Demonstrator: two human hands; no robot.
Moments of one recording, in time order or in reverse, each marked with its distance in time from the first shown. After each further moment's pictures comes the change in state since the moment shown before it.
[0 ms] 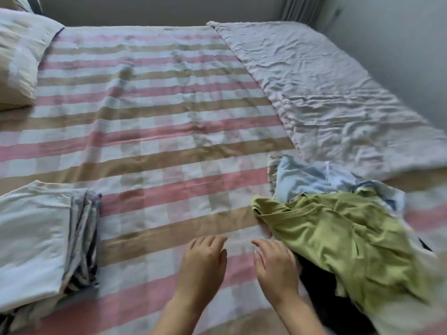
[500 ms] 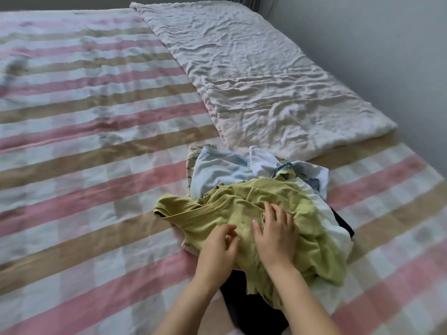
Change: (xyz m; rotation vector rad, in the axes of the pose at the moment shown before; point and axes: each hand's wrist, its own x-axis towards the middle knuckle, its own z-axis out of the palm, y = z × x) left_hand 0.070 0.167 0.170 -0.591 -0.167 -0.251; right_hand 0.050 0.206 -0.061 -0.174 0.095 0.360
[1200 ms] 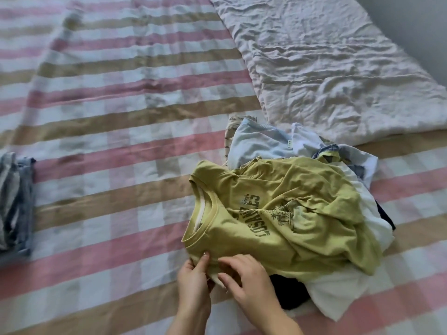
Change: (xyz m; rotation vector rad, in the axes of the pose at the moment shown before) left_hand -0.099 -0.055 -0.038 -1.004 0.508 -0.827; right_hand -0.130 -0.036 0.012 0.405 -0.554 -0.514
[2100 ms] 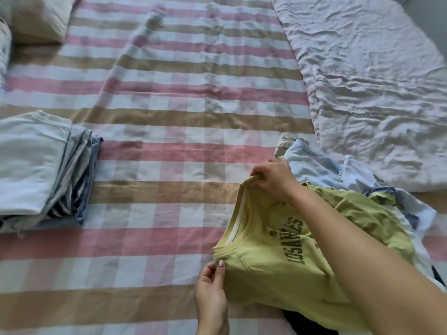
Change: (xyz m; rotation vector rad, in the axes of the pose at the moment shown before) left_hand 0.006 0.003 -0.028 -0.140 0.112 0.165; right_hand 0.229 -0.041 -0.072 -0.442 -0.096 -0.236
